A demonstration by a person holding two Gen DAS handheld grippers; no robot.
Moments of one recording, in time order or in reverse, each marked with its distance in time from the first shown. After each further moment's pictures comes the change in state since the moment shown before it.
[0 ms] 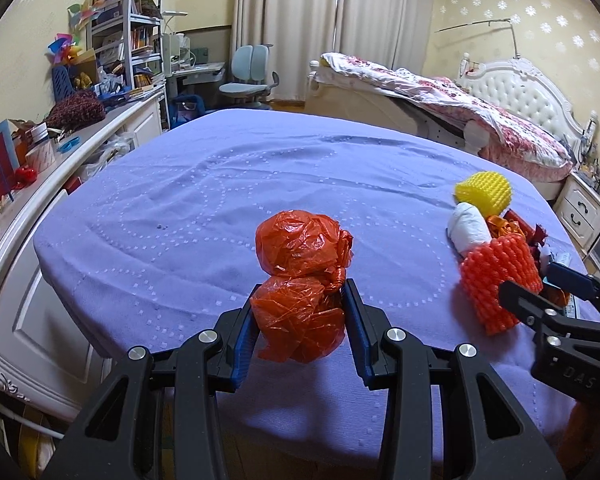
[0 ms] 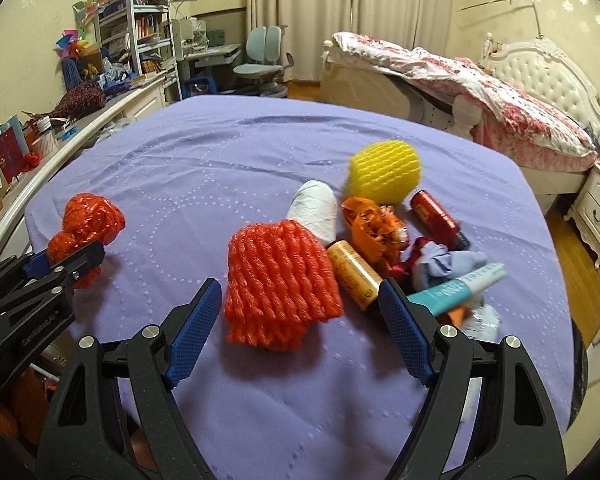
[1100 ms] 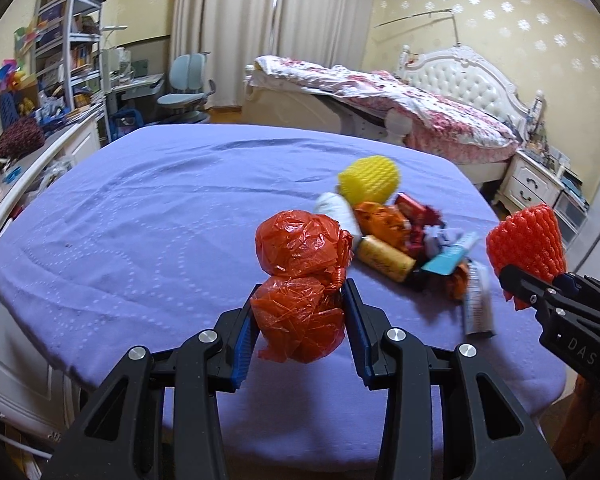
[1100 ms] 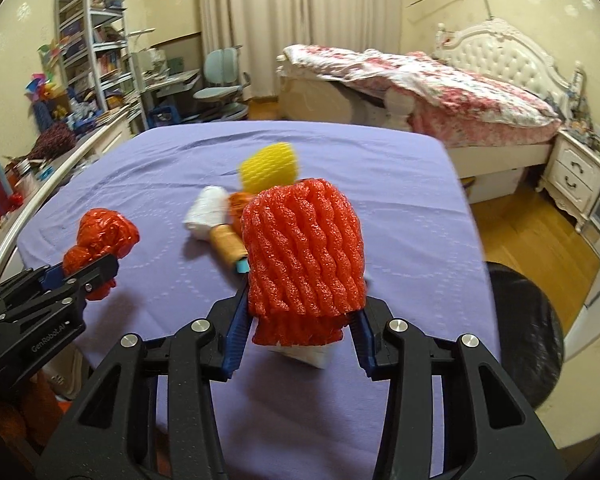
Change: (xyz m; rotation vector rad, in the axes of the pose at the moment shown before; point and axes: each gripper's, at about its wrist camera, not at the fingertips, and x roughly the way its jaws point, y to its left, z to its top) left arm -0.024 -0.090 -0.003 0.117 -0.014 -0.196; right arm -0.062 -0.090 -0.033 0.140 -0.072 -0.078
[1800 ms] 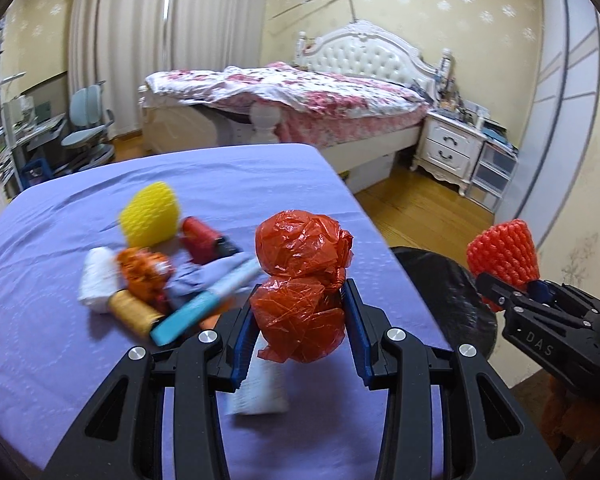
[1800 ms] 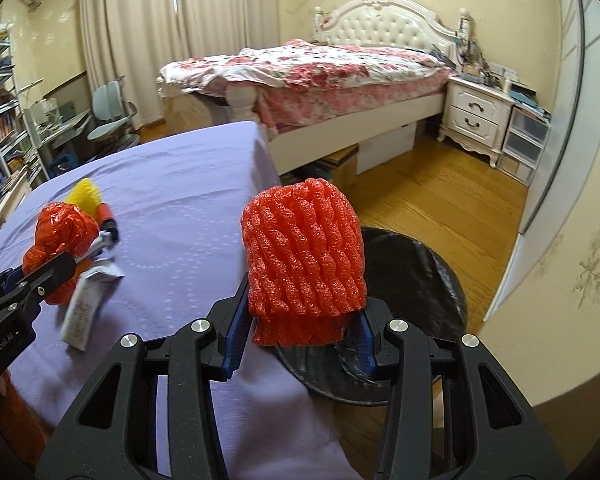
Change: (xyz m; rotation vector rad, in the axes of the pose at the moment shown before) left arm 0.037 -0.168 0.015 0.235 0.013 -0.254; right arm -0.014 -0.171 -0.032 0.278 -0.004 -0.277
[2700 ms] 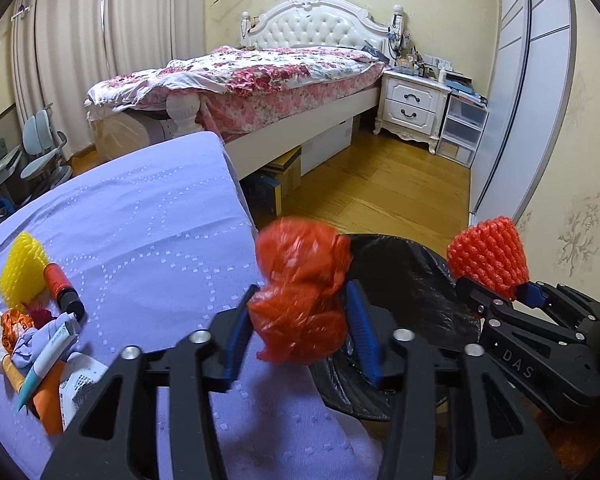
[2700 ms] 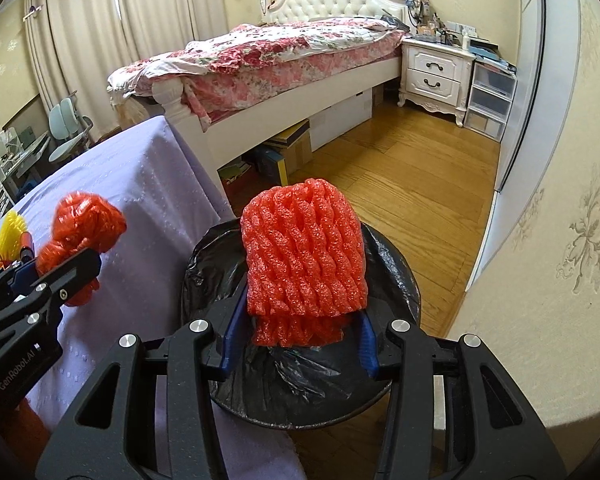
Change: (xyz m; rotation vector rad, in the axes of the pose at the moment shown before) left arm 0.082 -0.092 0.021 0.147 0.092 -0.056; right arm 0.046 -0.089 -0.004 0.139 0.066 -0.078
